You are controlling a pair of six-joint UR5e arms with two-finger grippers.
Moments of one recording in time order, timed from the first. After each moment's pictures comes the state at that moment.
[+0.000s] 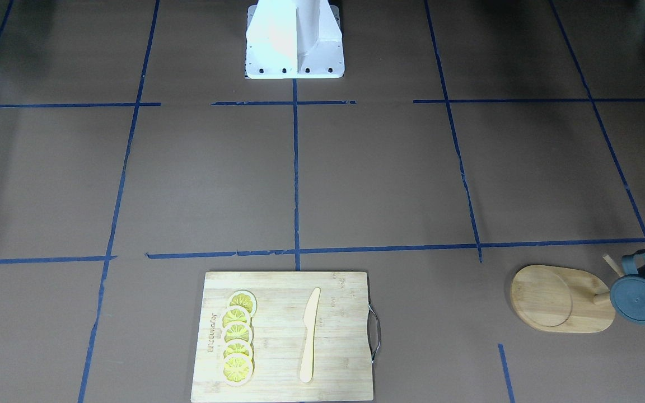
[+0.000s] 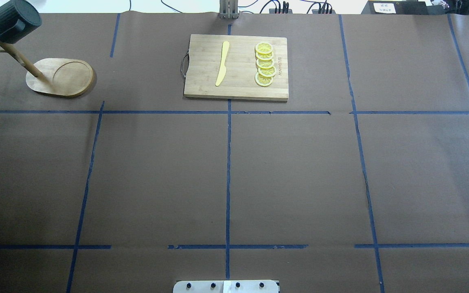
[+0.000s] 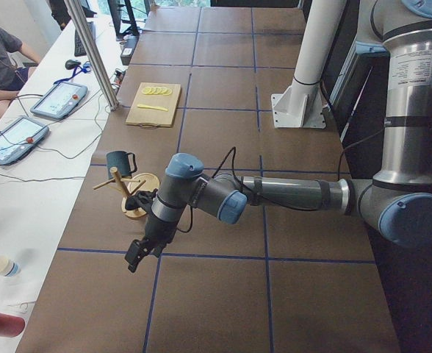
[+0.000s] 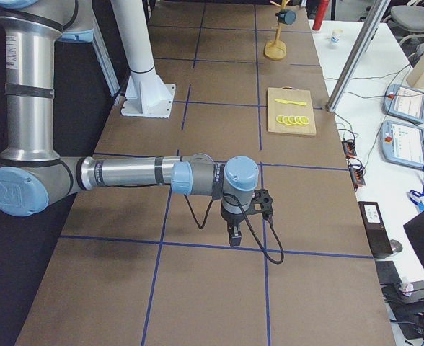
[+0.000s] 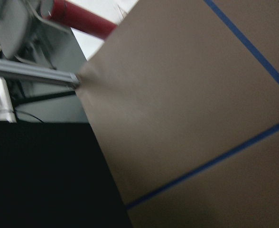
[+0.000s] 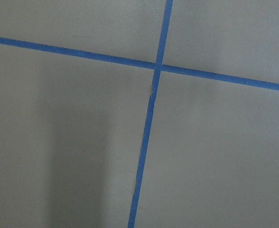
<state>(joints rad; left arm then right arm) -1.56 -1.53 -1.63 -1.63 -2.09 0.18 1.56 -1.65 1.74 -1.68 2.32 -0.16</state>
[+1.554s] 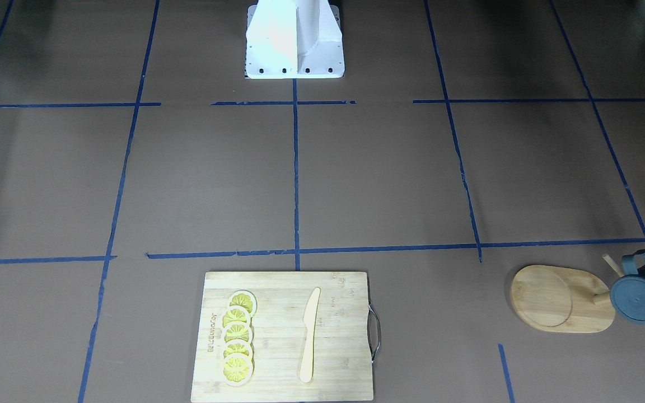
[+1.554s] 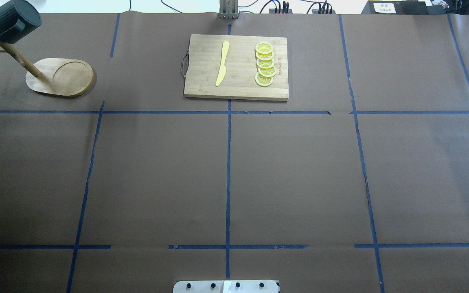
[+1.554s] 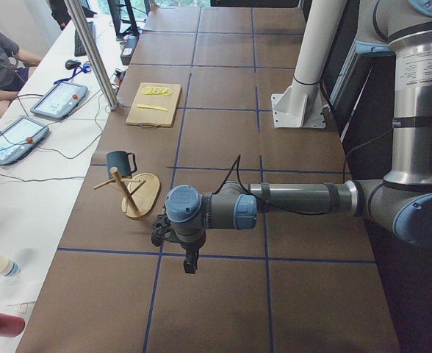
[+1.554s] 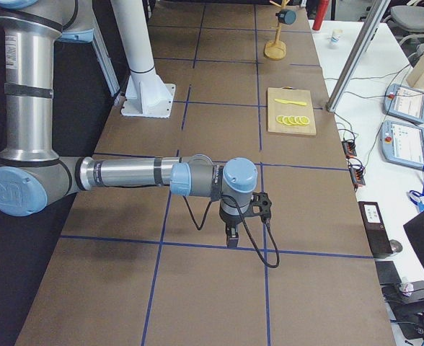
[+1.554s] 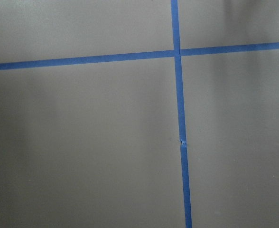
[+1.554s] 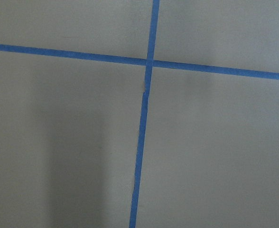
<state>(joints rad) -1.57 -1.49 -1.62 -1.58 -2.36 0.11 1.56 -1.66 1.74 -1.68 2.32 -0.10</state>
